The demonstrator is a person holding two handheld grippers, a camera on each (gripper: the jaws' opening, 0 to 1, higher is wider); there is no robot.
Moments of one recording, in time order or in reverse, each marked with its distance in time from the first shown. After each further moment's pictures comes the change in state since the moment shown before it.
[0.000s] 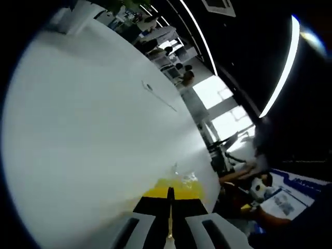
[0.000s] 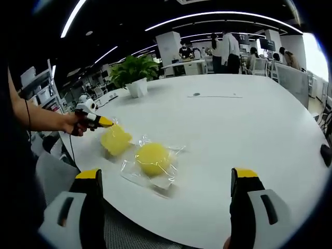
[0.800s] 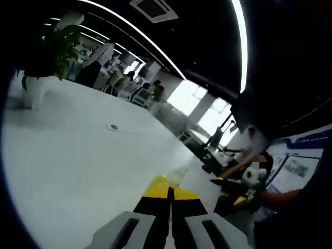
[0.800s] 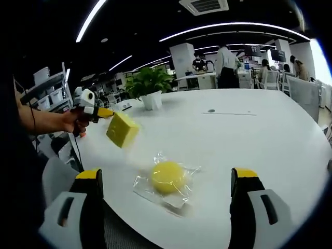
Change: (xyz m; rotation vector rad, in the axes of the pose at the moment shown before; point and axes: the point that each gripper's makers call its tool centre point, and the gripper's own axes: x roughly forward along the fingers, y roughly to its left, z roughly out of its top) left arm -0.028 -0.084 0.036 0.365 -0.125 -0.055; right arm 0.004 0.027 0.033 -0.057 -0.106 0.109
